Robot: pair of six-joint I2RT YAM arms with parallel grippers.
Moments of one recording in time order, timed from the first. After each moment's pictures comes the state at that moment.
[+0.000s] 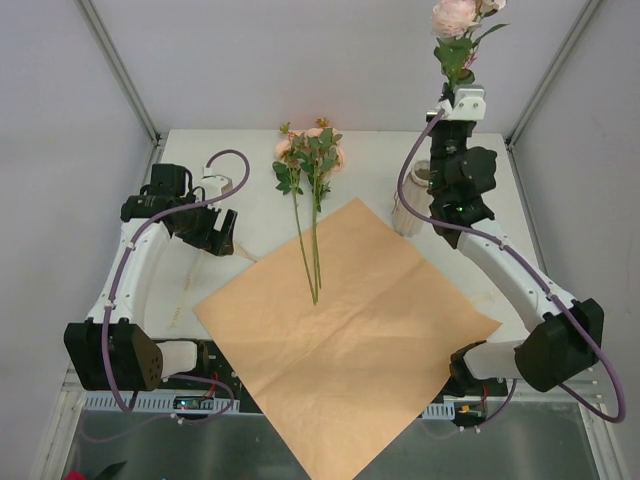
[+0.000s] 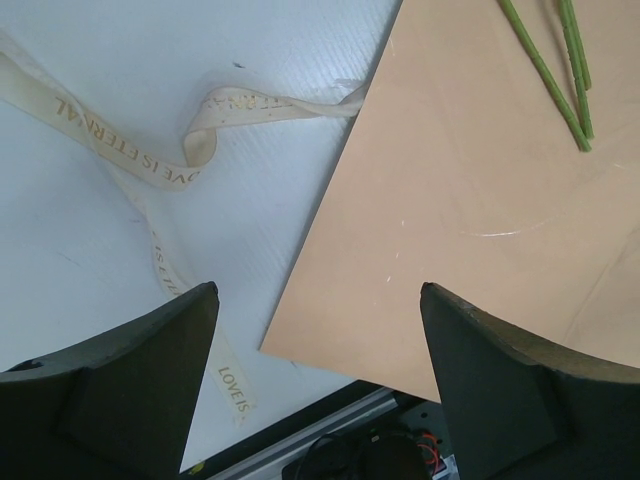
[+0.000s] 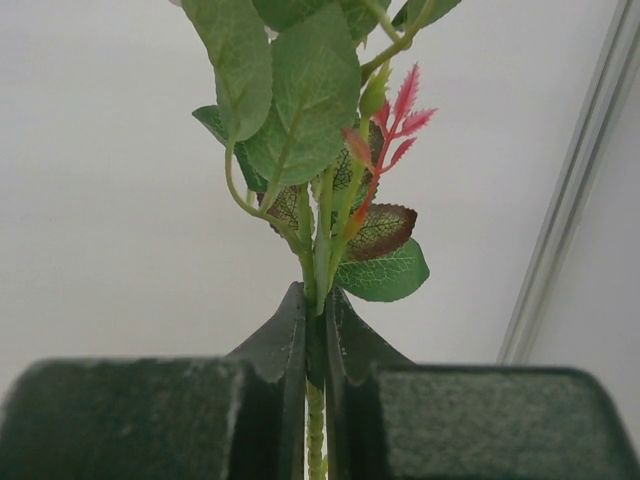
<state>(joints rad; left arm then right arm) 0.01 1.25 1.16 -1.02 0.39 0.35 0.47 1.34 1.21 0.68 0.46 -0.37</state>
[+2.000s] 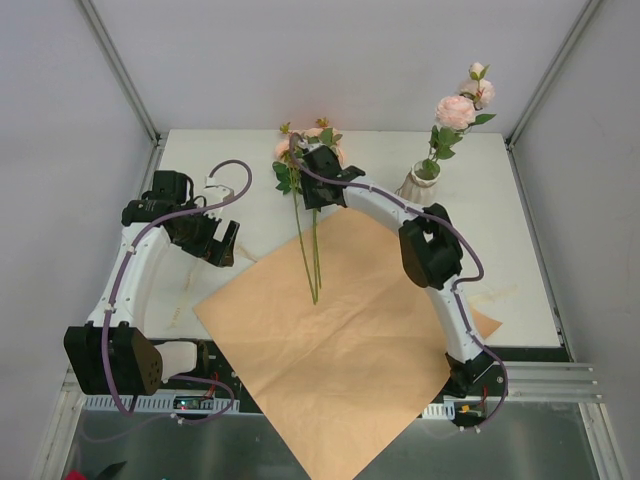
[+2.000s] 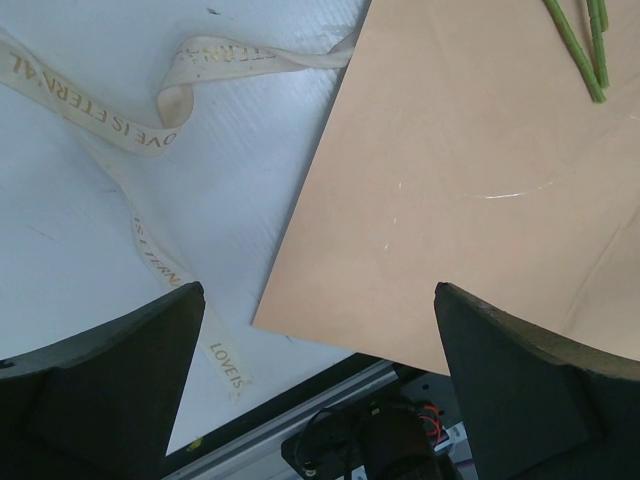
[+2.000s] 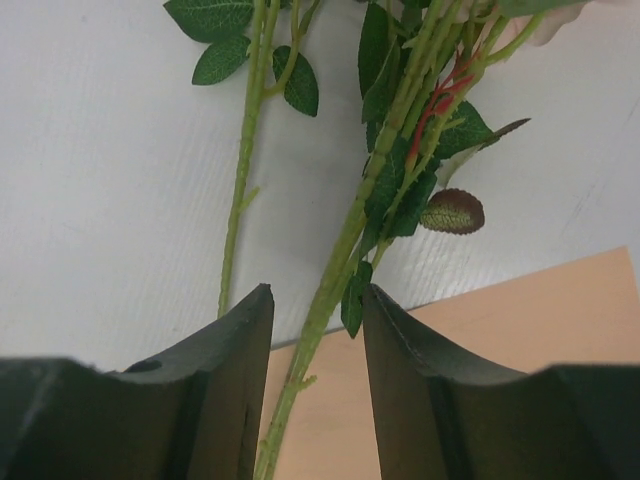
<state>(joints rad) 0.01 1.22 1.12 -1.08 0.38 0.39 0.70 2.27 1.94 -0.52 0.13 0.30</state>
